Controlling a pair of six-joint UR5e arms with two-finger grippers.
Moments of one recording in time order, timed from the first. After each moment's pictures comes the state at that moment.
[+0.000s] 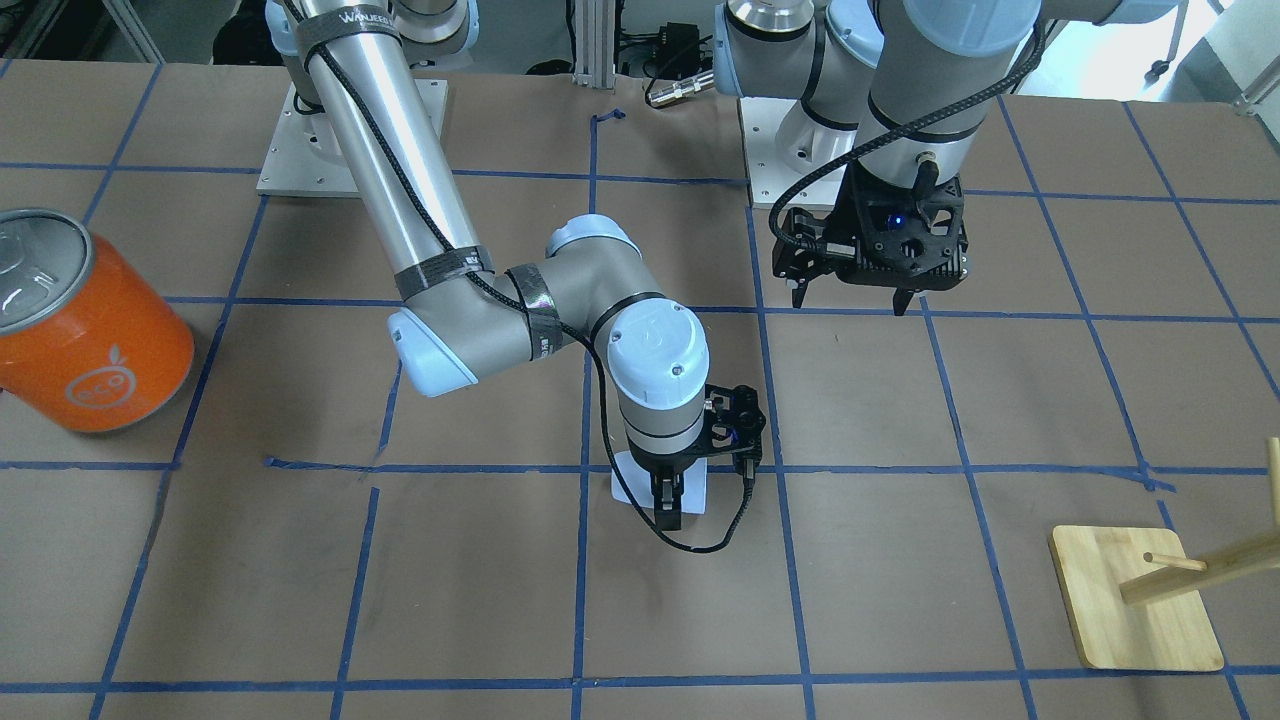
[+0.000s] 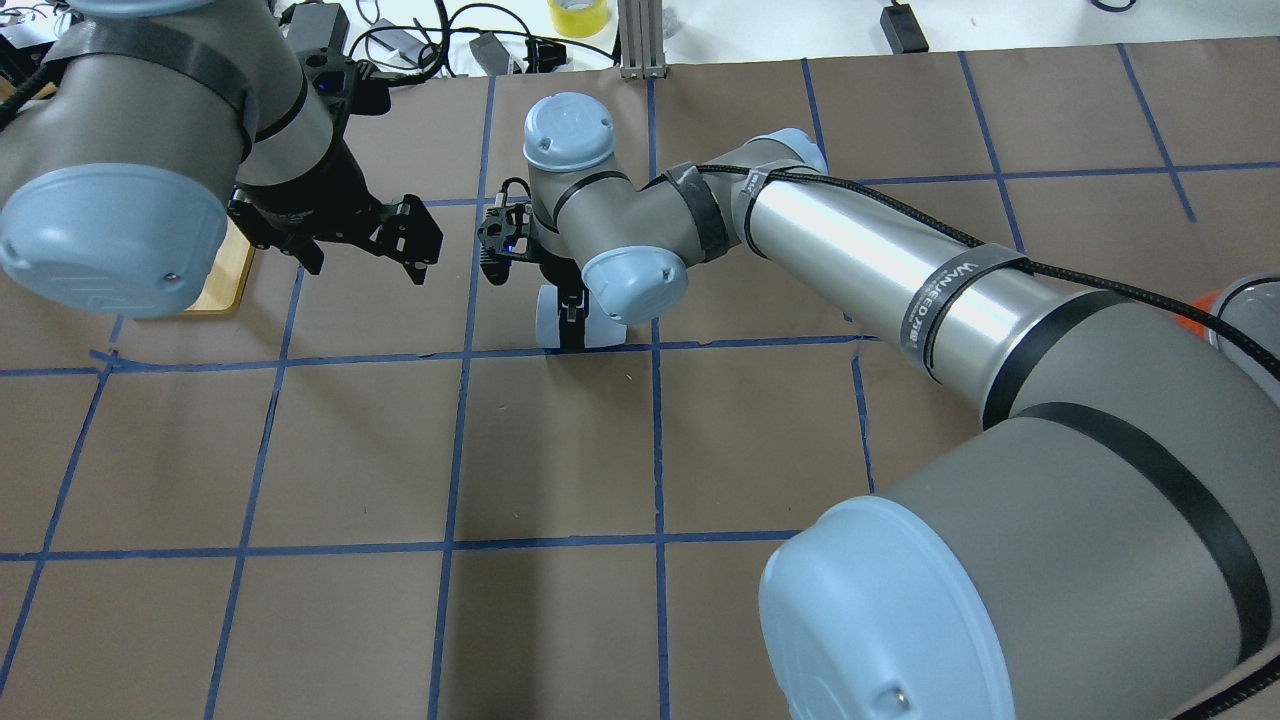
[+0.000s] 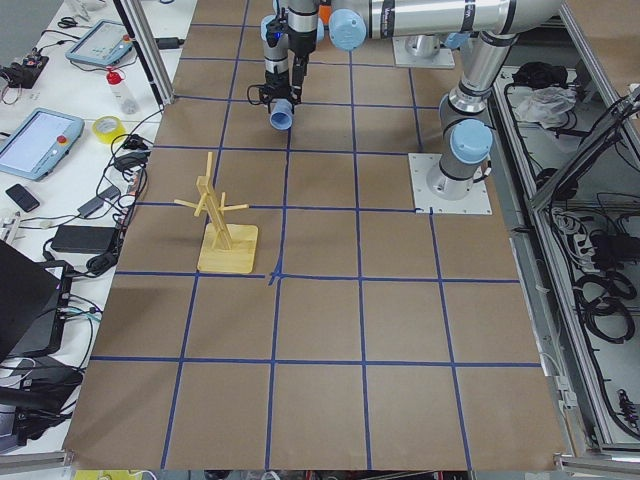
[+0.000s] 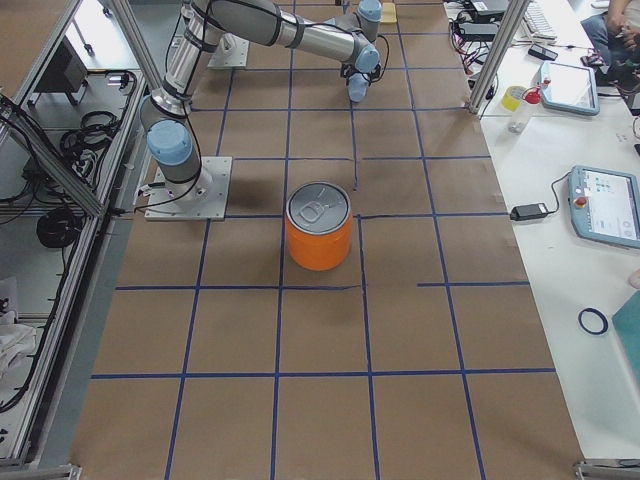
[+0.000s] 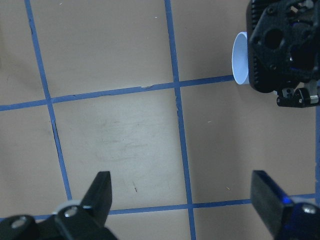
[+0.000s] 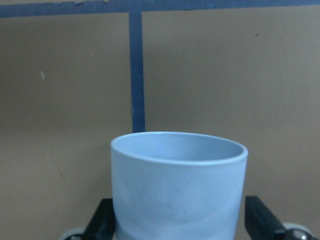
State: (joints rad) left arm -1.61 -1.58 -1.70 -1.38 1.64 0.08; right arm 2.03 -0.87 1.37 -2.12 -1.45 -1.09
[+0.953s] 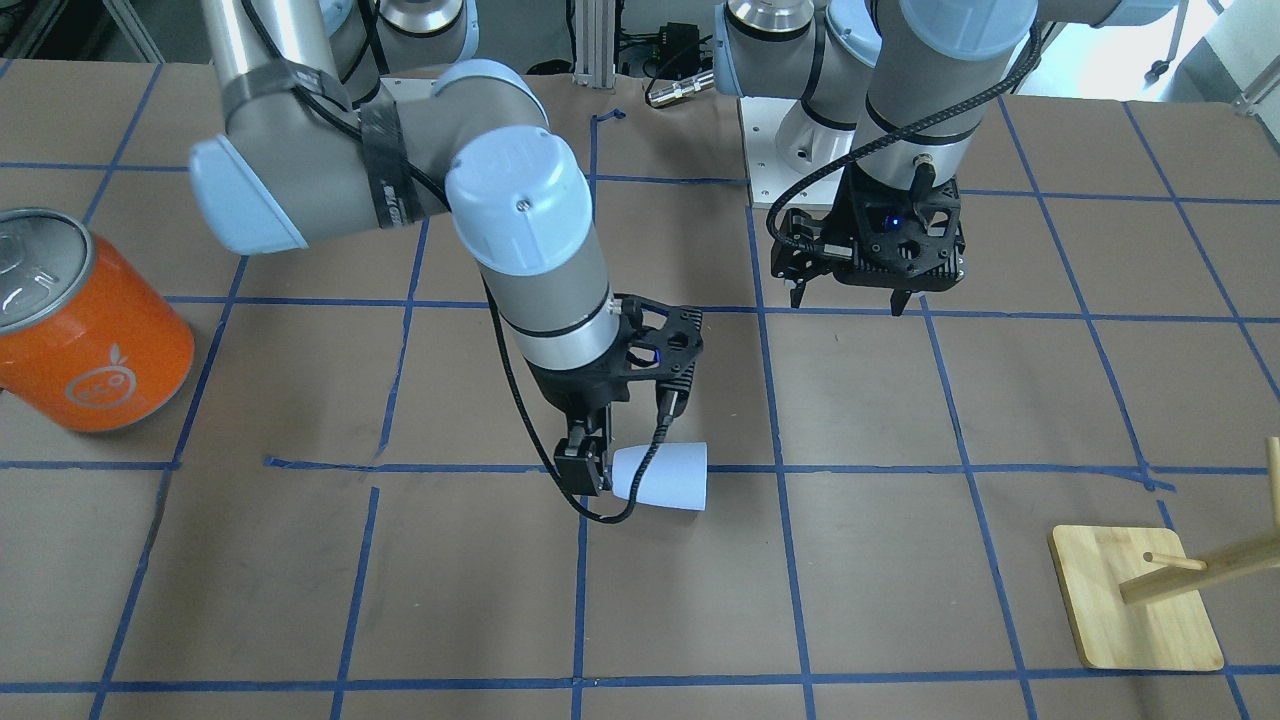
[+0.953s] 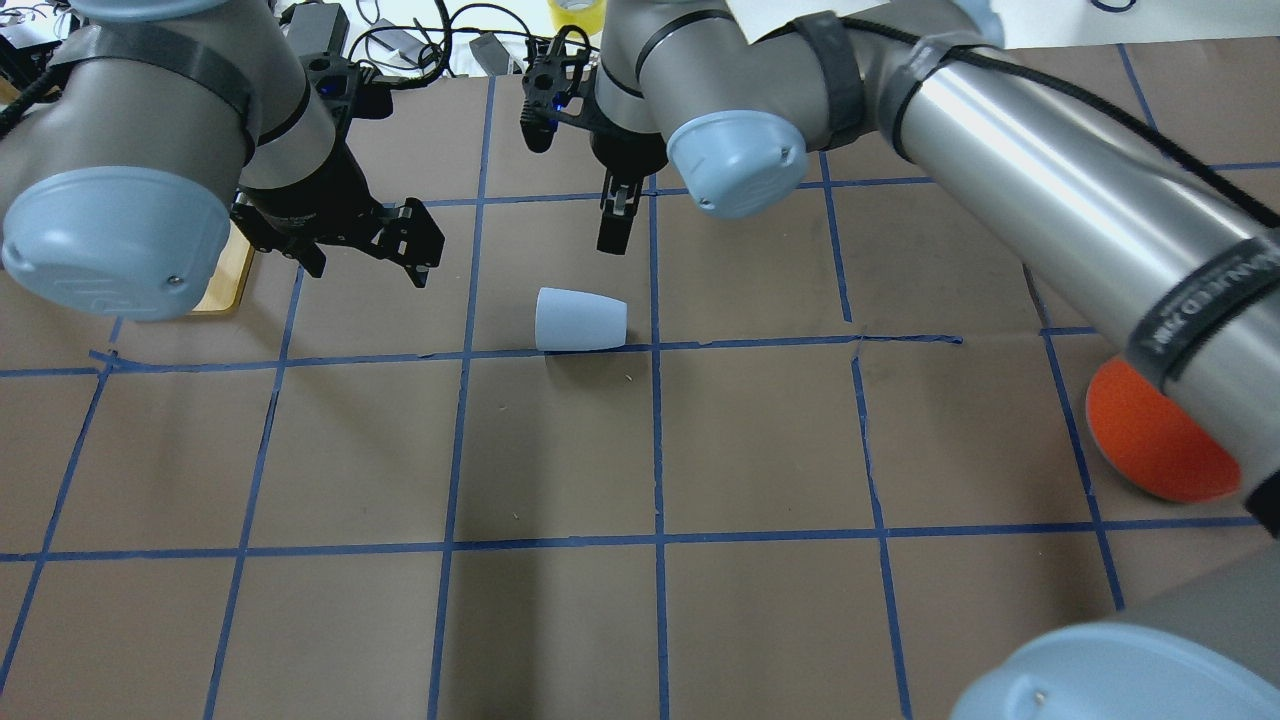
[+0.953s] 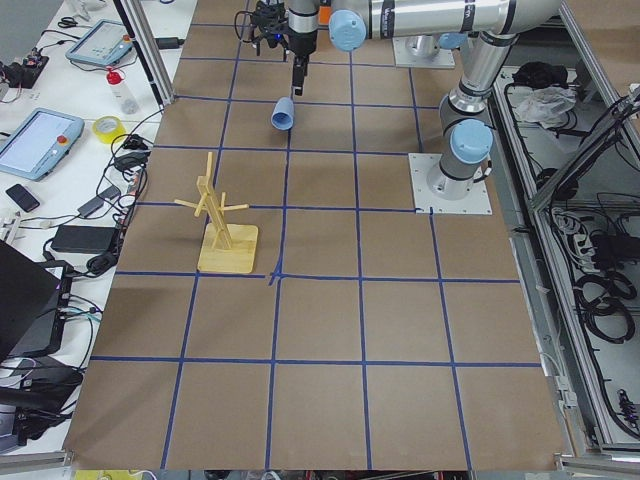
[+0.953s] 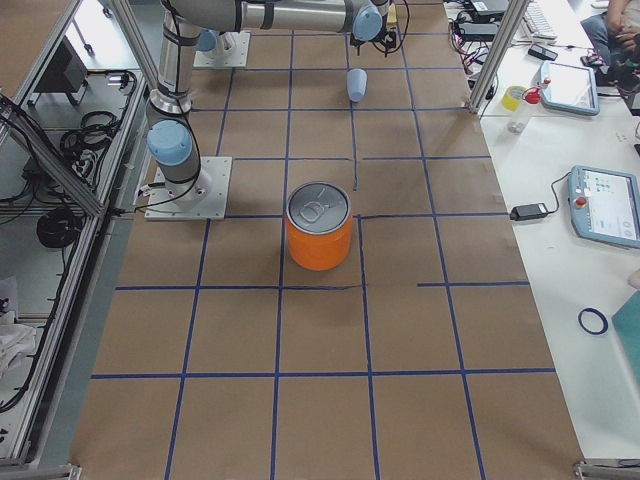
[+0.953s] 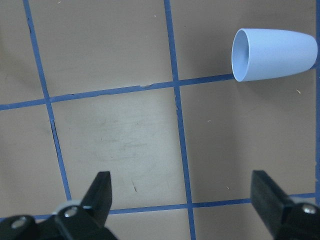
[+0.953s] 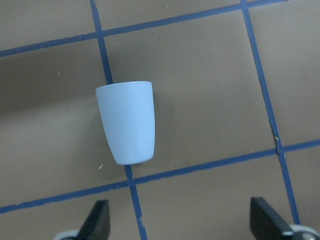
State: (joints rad) left arm -1.61 -1.58 -1.70 -1.38 1.64 0.08; right arm 1.88 -1.16 1.36 -1.91 -1.41 -1.02
